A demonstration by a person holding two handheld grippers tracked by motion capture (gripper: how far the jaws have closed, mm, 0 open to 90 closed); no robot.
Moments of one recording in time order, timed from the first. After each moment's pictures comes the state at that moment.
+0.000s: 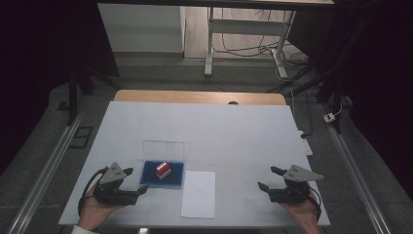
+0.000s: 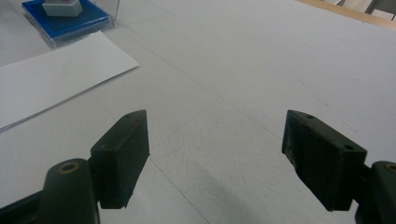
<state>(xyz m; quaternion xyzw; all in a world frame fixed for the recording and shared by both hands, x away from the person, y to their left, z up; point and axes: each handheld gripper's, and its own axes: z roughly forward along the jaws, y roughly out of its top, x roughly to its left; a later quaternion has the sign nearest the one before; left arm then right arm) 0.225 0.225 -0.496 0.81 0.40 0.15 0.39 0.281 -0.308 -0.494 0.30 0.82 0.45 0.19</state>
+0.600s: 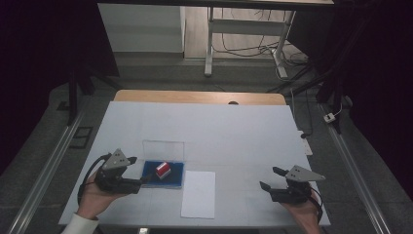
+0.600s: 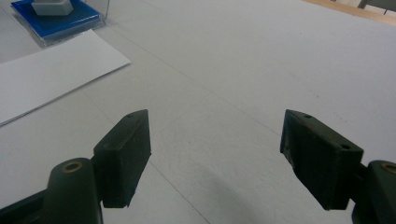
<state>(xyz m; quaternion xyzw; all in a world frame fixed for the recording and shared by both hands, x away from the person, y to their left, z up) 0.245 0.210 -0.448 0.83 0.38 0.16 0.38 0.281 -0.314 -0.496 0.31 0.82 0.45 0.20</state>
